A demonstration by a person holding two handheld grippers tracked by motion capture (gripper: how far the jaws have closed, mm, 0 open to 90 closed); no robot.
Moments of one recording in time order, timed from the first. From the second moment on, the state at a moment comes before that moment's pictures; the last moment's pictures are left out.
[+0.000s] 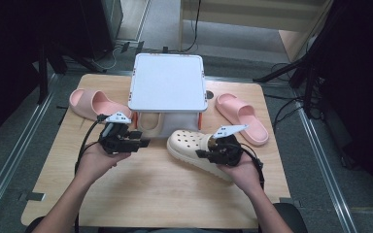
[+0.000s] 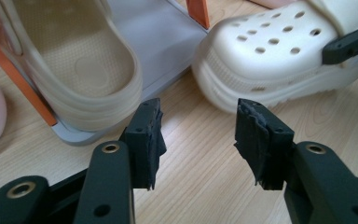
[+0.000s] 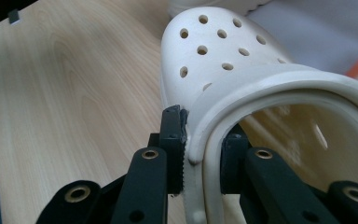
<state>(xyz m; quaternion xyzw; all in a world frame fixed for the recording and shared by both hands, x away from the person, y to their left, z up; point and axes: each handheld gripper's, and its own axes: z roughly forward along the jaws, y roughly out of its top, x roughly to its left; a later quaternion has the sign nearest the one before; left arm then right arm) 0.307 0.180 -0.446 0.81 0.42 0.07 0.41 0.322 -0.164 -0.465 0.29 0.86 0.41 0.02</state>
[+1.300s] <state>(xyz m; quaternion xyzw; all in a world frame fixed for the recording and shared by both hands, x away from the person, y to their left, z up) 0.300 0.161 -0.460 0.81 0.40 0.07 0.42 0.315 -0.169 -0.451 0.28 0.86 0.43 0.05</state>
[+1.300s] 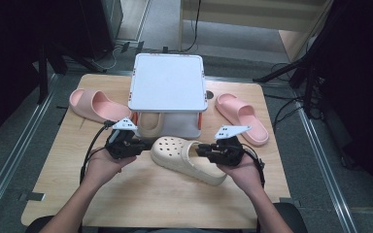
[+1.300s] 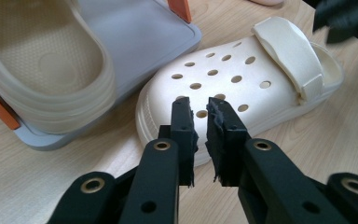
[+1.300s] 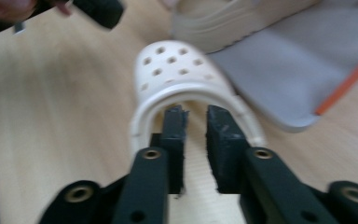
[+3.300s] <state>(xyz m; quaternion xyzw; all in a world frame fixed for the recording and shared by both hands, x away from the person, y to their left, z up) 0.337 0.116 -0.491 0.84 0.37 0.06 0.40 0.293 -0.158 -0.482 0.36 0.83 0.42 0.08</state>
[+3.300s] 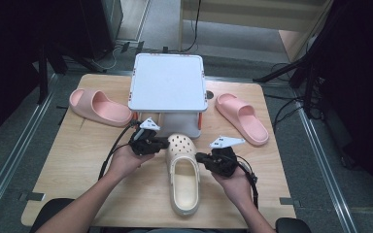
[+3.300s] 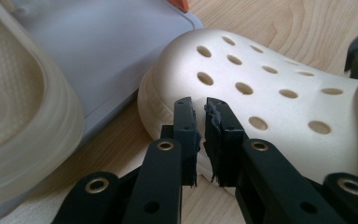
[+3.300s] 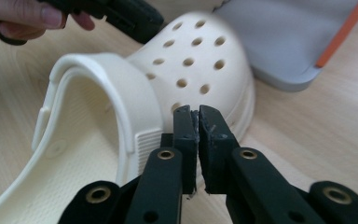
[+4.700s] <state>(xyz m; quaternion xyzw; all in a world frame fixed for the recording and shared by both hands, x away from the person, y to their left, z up) 0.385 0.190 -0.370 0.80 0.41 0.06 0.43 0.267 -0.138 -0.501 0.41 0.82 0.39 0.08</state>
